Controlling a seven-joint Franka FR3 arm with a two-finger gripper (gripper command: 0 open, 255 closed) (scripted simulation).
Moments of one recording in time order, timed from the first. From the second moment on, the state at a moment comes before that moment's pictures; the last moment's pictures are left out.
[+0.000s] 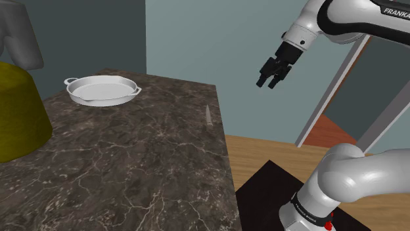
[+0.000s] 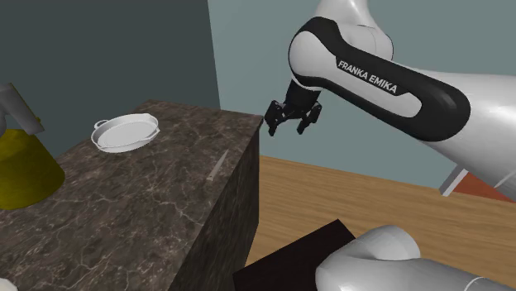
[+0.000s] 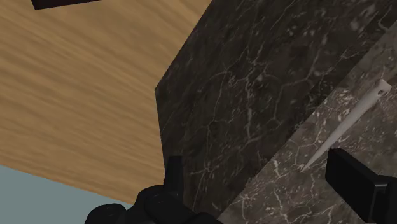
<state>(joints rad) 0.01 -0.83 -0.06 -2.31 0.12 1.69 0.08</state>
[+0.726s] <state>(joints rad) -0.03 -0.61 0.19 -2.24 0.22 1.77 0.52</state>
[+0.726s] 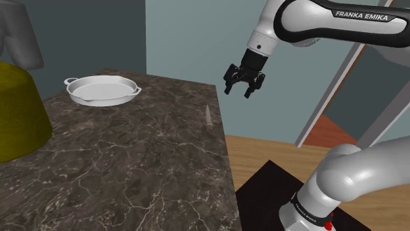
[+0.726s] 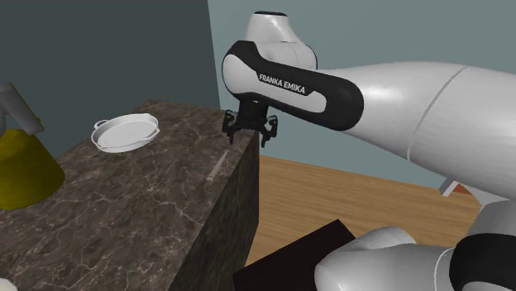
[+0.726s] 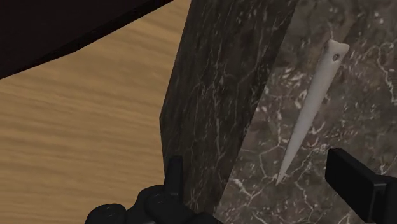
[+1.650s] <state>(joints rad) -0.08 -0.33 0.37 -2.16 0.24 1.91 0.89</state>
